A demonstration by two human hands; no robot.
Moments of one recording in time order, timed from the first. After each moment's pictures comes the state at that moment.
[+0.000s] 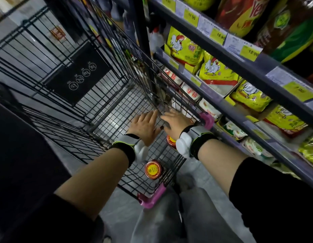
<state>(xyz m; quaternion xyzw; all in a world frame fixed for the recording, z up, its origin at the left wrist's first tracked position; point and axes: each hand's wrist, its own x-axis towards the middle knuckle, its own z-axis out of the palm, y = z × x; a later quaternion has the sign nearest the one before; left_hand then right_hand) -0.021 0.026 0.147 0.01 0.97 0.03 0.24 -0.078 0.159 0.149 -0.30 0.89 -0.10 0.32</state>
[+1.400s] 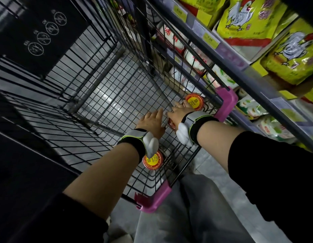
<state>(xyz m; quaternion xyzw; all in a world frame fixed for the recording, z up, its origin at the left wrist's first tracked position) -0.018 0.042 0.033 -0.04 0.91 0.14 0.40 -0.087 0.149 0.033 -0.34 0.79 0.18 0.48</state>
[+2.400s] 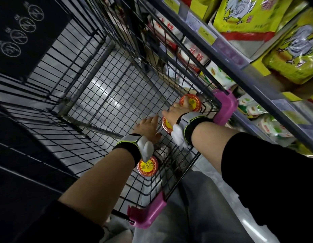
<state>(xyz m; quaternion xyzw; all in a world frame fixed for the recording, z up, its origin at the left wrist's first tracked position) -0.027 0.046 -0.008 -0.03 0.88 0.14 0.46 -0.102 0.151 0.013 -0.32 0.80 0.17 0.48</state>
